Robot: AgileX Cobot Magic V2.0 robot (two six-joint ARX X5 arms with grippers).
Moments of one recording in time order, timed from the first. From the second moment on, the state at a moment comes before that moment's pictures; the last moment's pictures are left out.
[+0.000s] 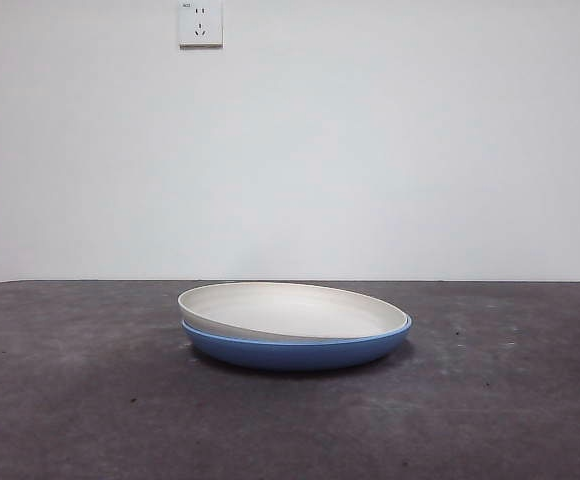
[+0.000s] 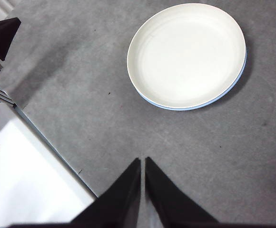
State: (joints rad) left arm 0.01 0.00 0.03 -0.18 0.08 0.10; right arm 0.41 0.86 1.04 -0.97 -0.45 0.05
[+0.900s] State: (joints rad) left arm 0.01 0.00 0.03 -0.18 0.08 0.10; right arm 0.04 0.55 0.89 -0.58 -0.42 -0.08
